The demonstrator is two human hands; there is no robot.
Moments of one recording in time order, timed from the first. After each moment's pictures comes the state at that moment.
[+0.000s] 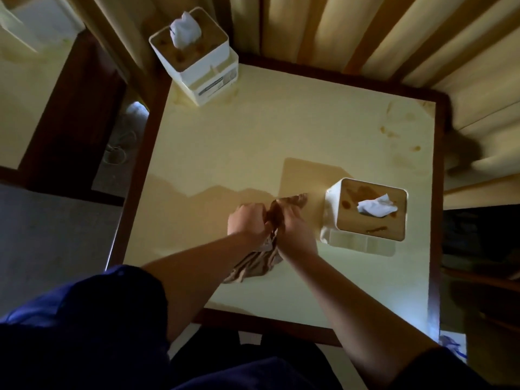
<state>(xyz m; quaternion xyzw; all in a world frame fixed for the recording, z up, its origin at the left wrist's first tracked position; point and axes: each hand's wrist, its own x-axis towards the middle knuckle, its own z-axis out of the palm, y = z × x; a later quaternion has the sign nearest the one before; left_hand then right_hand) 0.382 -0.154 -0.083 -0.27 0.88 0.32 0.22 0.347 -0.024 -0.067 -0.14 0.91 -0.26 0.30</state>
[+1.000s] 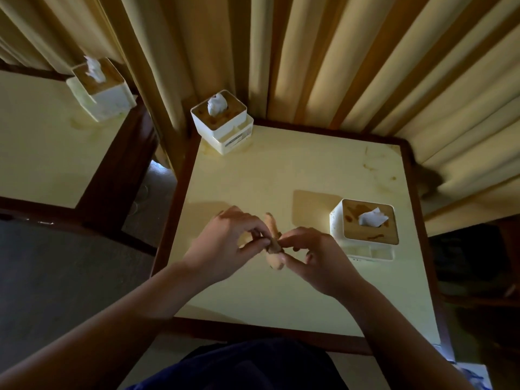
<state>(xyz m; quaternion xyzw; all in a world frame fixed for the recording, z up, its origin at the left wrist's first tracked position) 0.496 -0.251 0.100 0.05 0.91 0.41 -0.05 0.413 -0.022 0.074 -0.35 0.84 -0.38 0.17</state>
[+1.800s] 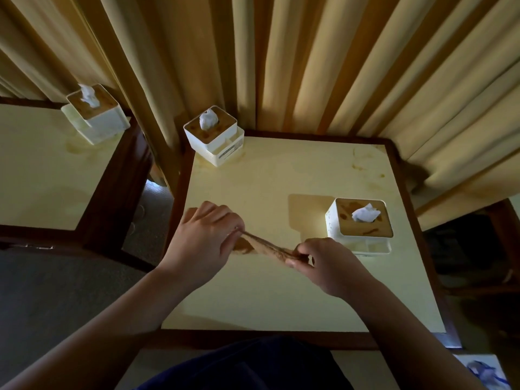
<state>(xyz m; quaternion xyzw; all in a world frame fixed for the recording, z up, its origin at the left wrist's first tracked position) 0.516 -0.281 0.109 0.04 0.97 0.21 -0.11 0.428 -0.016 0.101 -0.30 0.92 -0.14 0.19</state>
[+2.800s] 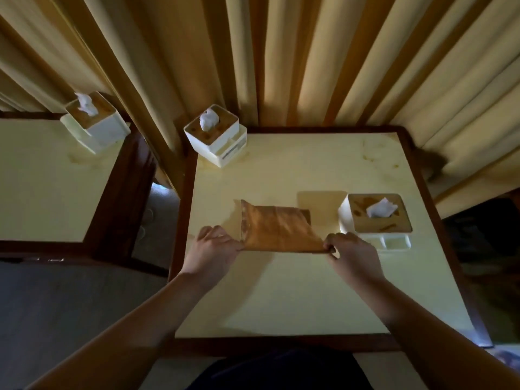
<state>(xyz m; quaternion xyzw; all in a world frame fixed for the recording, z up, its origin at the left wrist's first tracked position) 0.496 -0.309 0.004 0.08 0.98 0.15 -0.11 0.394 0.017 -0.001 -0.22 0.97 -0.13 0.01</state>
